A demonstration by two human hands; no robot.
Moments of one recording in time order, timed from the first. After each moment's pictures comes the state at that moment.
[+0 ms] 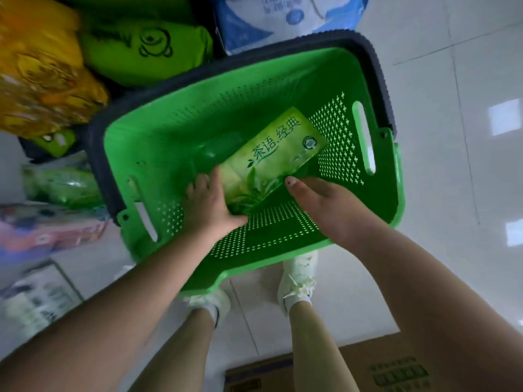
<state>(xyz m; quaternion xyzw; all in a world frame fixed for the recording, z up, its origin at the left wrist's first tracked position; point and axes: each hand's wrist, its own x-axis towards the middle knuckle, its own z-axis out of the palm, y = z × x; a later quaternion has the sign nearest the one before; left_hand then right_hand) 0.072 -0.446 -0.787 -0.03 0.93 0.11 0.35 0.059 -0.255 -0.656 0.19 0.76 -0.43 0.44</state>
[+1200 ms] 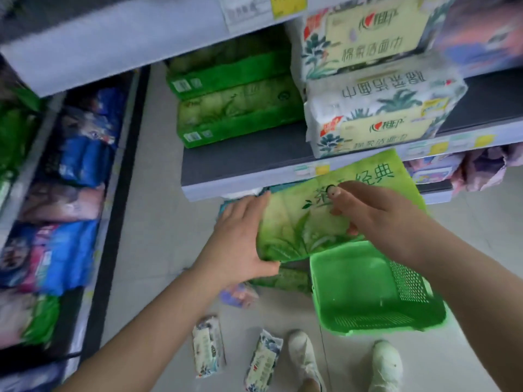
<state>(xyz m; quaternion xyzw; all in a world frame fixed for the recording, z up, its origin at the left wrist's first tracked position) 0.024 -0.666 -0.209 0.10 0.98 0.15 0.13 0.002 -0.444 -0.144 -0.04 0.85 -0.47 0.21</state>
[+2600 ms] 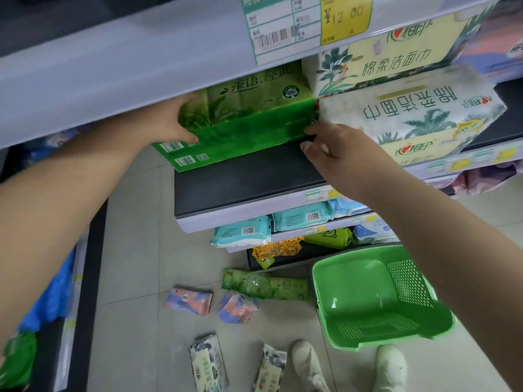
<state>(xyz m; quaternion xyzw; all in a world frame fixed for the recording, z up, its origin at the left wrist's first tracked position) -0.216 -0.782 -0.152 0.06 0.99 0.05 0.11 -0.123 -0.509 -0.158 -0.10 0.94 -0.32 0.07</state>
